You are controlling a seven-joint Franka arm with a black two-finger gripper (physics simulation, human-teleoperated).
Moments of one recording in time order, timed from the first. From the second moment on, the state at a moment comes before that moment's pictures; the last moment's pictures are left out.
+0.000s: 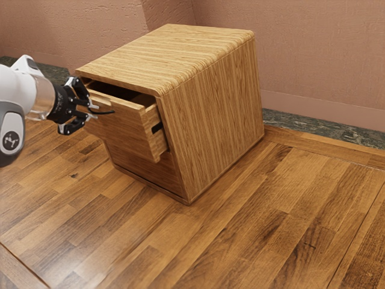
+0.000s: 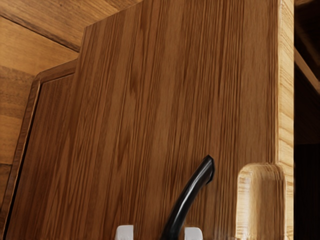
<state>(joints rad) 0.06 -0.36 0.29 -2.18 0.09 2.71 -1.45</state>
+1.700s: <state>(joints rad) 0.19 -0.81 0.28 -2.53 0.10 2.66 -1.45</state>
